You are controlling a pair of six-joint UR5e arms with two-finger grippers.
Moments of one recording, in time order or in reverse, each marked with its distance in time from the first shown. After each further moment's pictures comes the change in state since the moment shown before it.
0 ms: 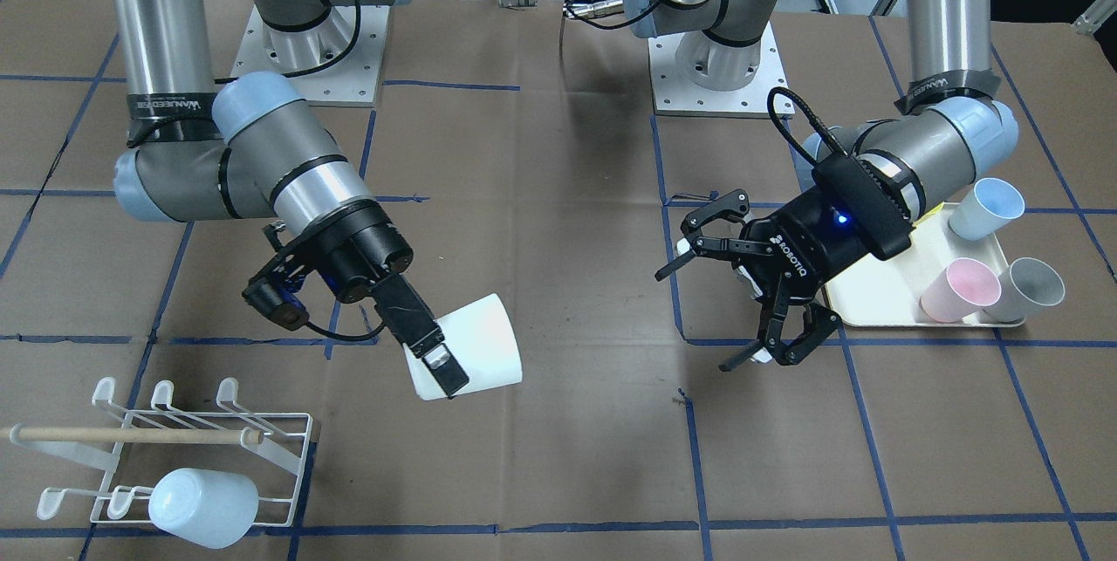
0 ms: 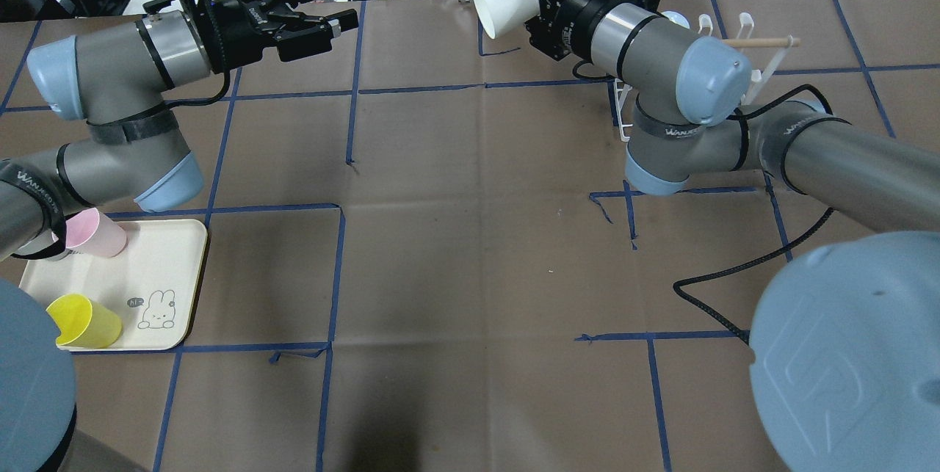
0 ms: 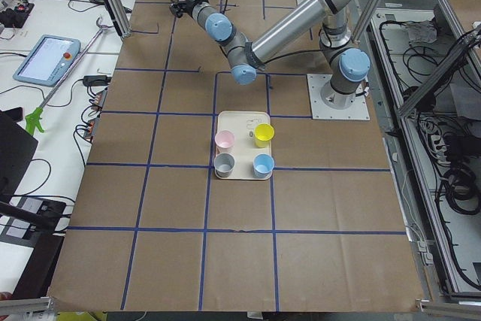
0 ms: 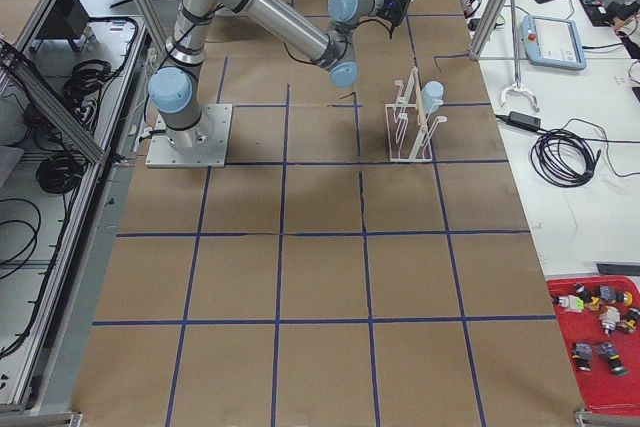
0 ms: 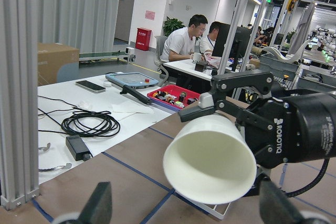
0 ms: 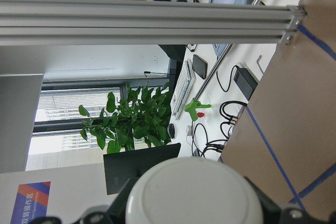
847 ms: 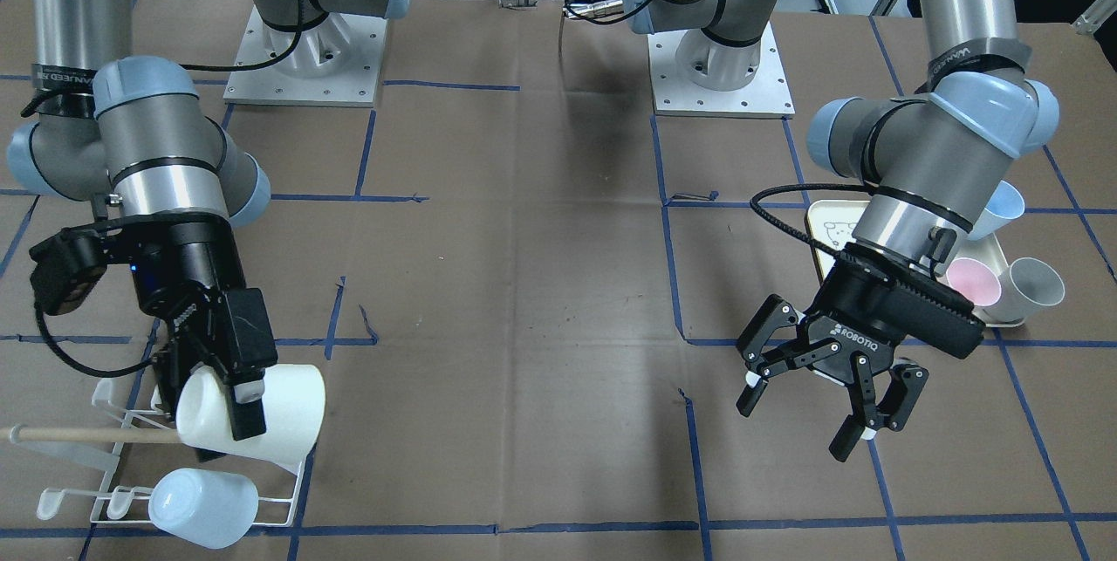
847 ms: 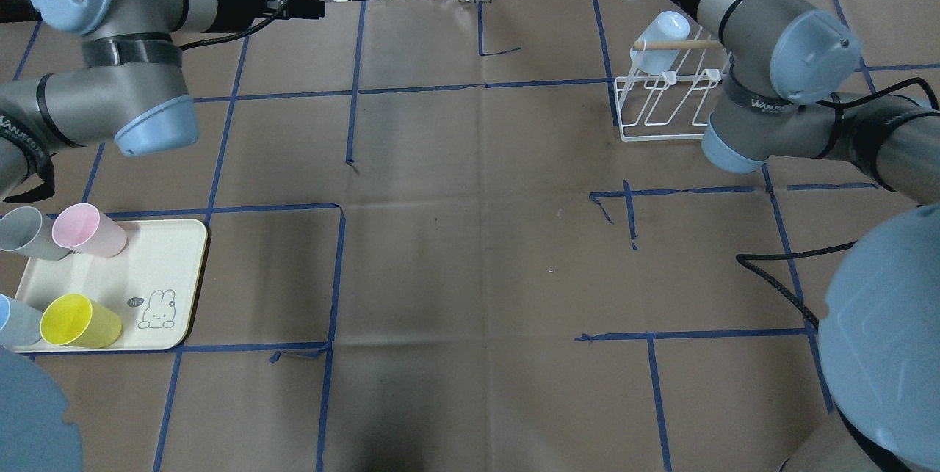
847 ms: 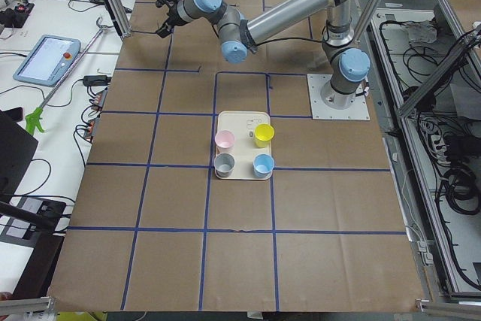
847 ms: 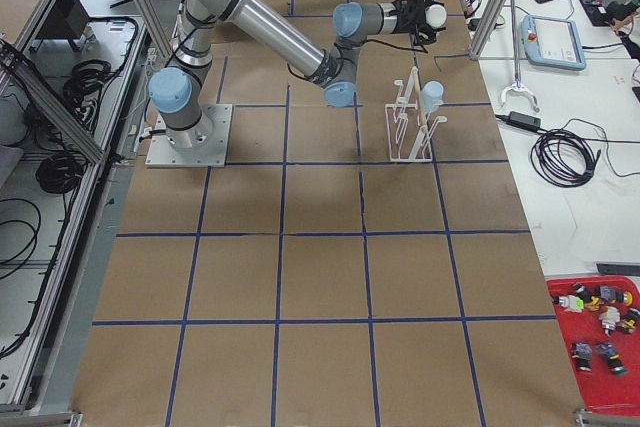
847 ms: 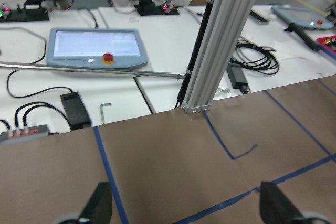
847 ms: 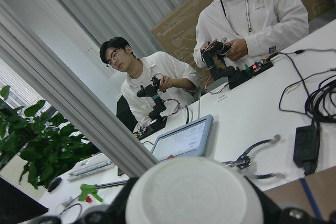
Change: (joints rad) left arm -0.120 0.074 0.163 -0.570 0.786 -0.096; right arm -0.183 -0.043 0.001 0.004 -0.135 -0.905
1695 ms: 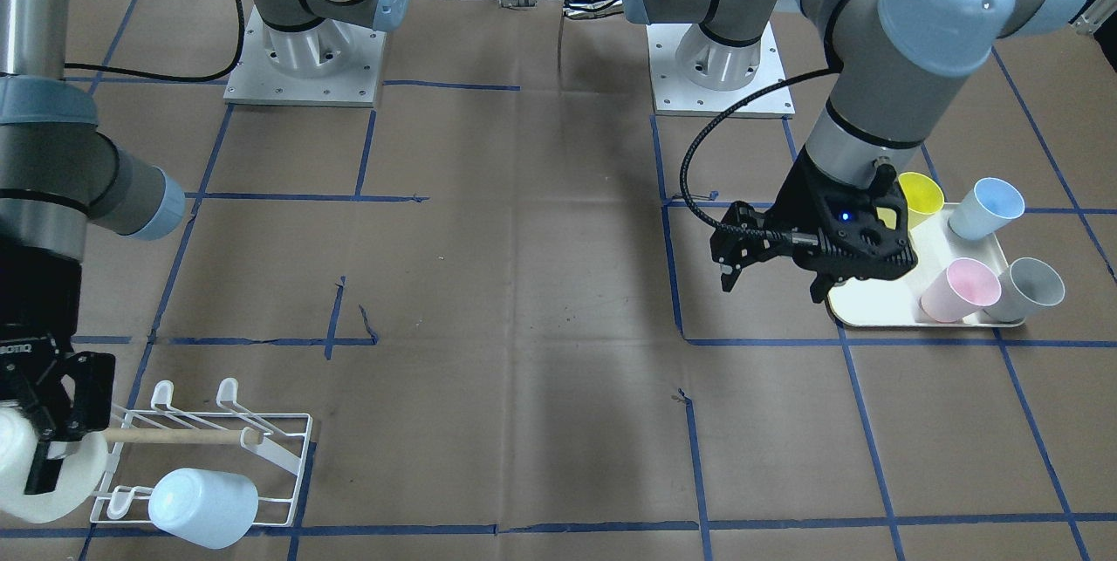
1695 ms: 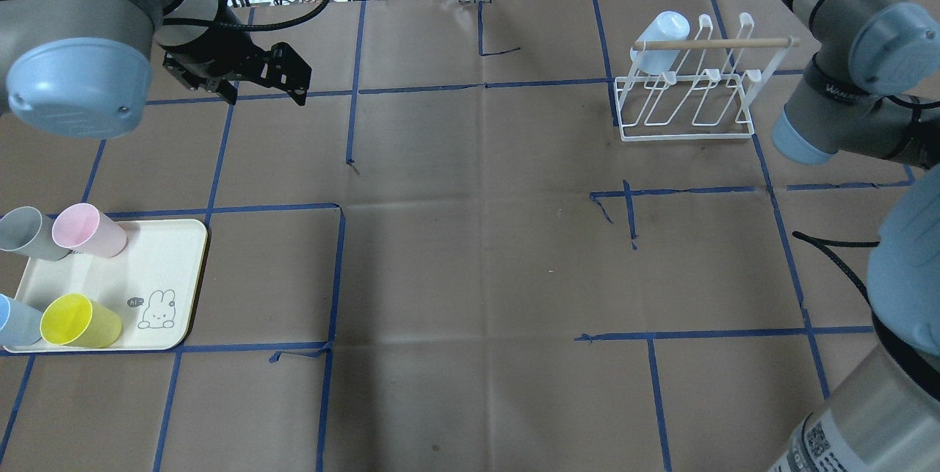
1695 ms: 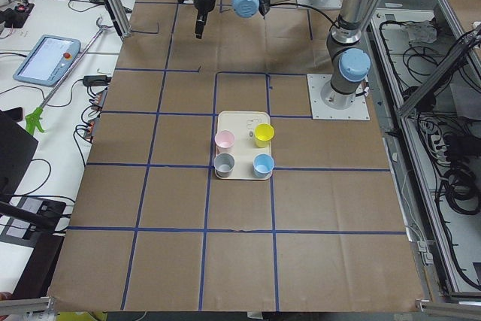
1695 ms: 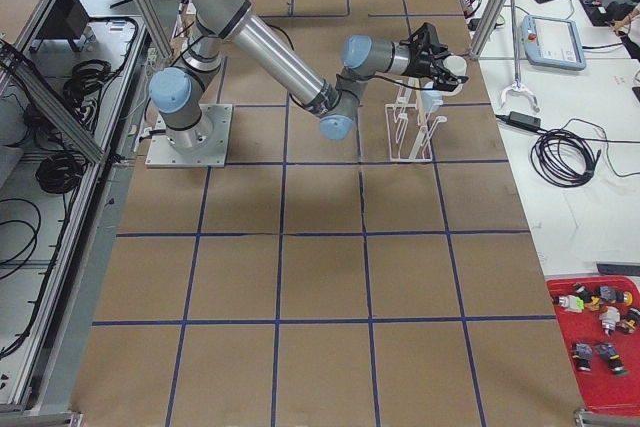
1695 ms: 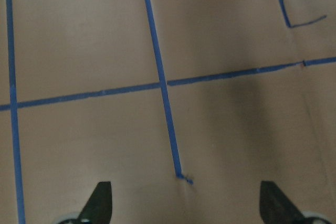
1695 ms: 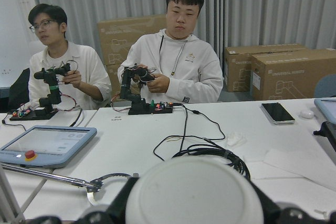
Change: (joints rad) left arm -0.097 0.244 0.061 -0.779 0.321 -0.160; right arm -0.180 0.065 -0.045 0.017 -0.087 -0.473
